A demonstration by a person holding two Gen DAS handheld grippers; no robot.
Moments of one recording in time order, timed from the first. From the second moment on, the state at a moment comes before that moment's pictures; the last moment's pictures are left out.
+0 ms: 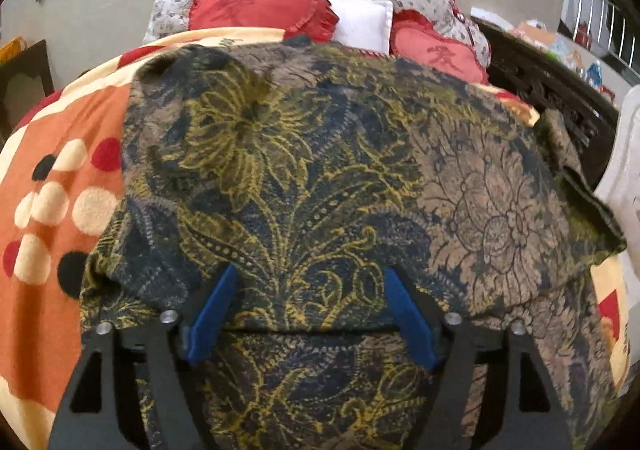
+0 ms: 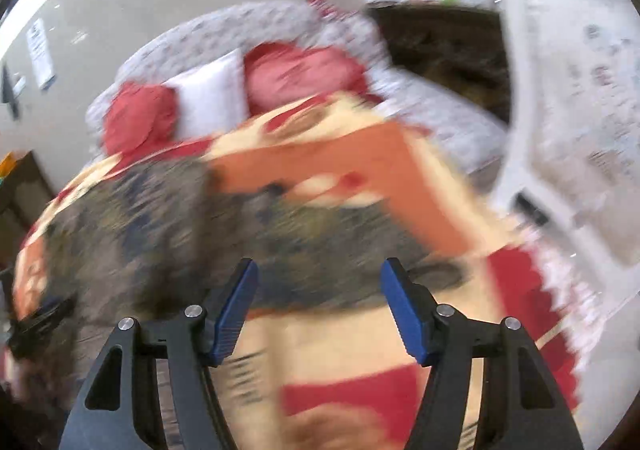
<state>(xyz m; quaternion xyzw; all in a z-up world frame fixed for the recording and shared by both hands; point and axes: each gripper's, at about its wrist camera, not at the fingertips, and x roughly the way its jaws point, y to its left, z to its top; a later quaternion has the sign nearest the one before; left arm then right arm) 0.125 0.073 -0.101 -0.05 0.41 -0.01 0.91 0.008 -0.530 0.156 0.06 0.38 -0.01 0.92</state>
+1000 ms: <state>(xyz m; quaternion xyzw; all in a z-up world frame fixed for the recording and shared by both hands) 0.130 0.074 -0.103 -0.07 0.42 -0.01 0.91 0.069 -0.648 0.106 0.11 0.50 0.08 0.85</state>
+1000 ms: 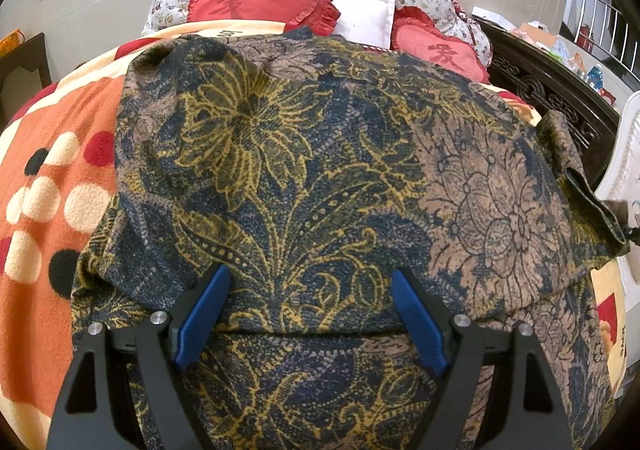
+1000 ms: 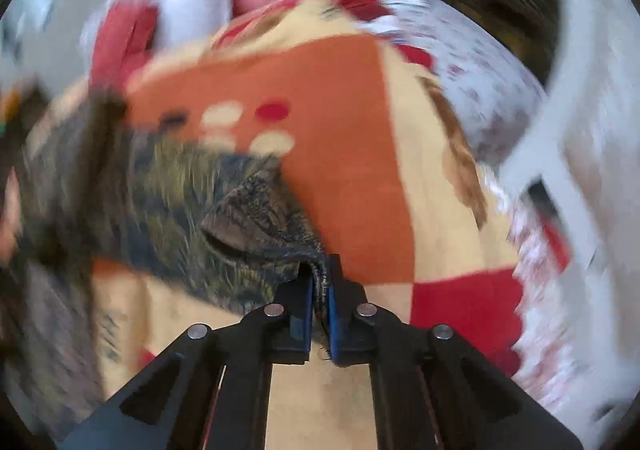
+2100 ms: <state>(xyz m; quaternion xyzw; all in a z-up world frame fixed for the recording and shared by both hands) 0.076 0.130 -0.036 -0.12 0.38 0.00 0.92 0.069 -0.314 0.234 0.24 0.41 0.30 0.83</state>
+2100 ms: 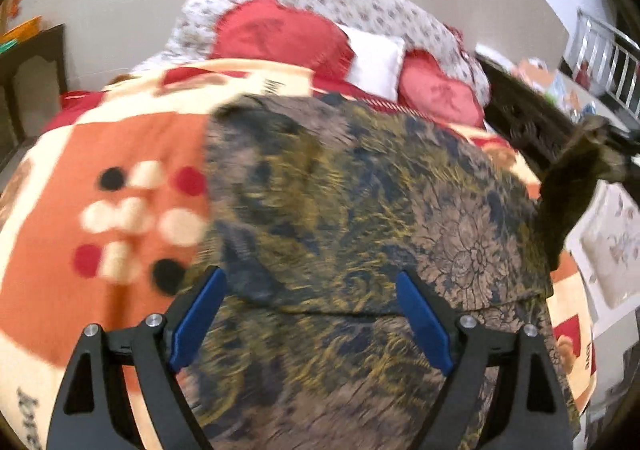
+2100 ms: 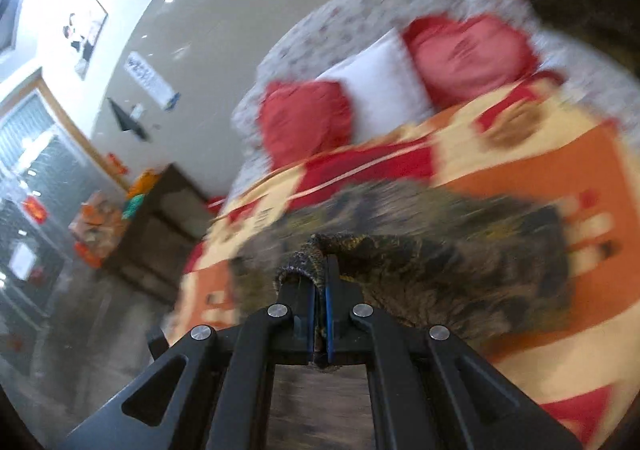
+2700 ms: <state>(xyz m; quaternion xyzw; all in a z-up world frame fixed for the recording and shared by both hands) 0.018 0.197 -0.047 -0.20 0.39 0.07 0.89 0.070 -0.061 0.102 0.13 0.55 0.31 0.77</state>
